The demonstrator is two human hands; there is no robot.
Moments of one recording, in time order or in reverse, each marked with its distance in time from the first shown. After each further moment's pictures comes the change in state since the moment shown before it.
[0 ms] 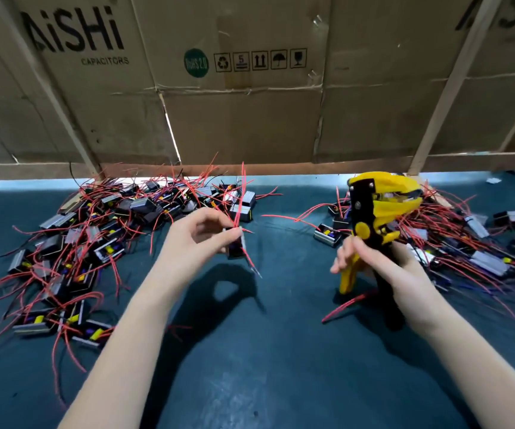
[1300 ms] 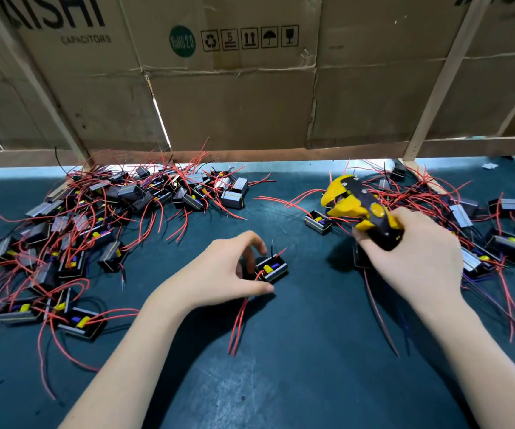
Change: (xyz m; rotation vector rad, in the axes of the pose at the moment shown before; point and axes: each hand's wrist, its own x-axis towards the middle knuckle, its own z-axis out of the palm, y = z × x) left_hand -0.014 -0.011 0.035 0.682 -0.467 0.040; right_hand 0.006 0.010 -0.024 -1.191 0.536 -0.031
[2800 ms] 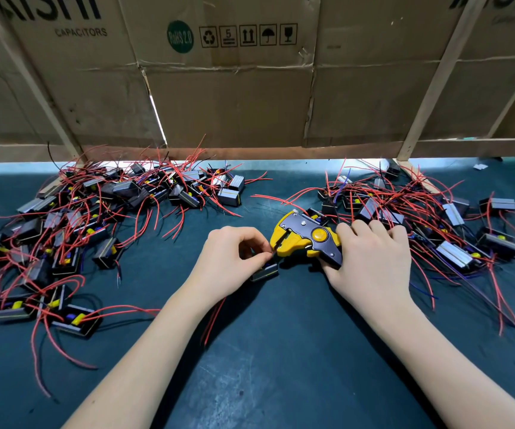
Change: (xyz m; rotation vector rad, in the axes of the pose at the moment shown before) left_hand 0.011 0.009 0.020 -0.148 0.360 0.031; right_hand -0.022 -0.025 0.030 -0.434 0.015 -0.354
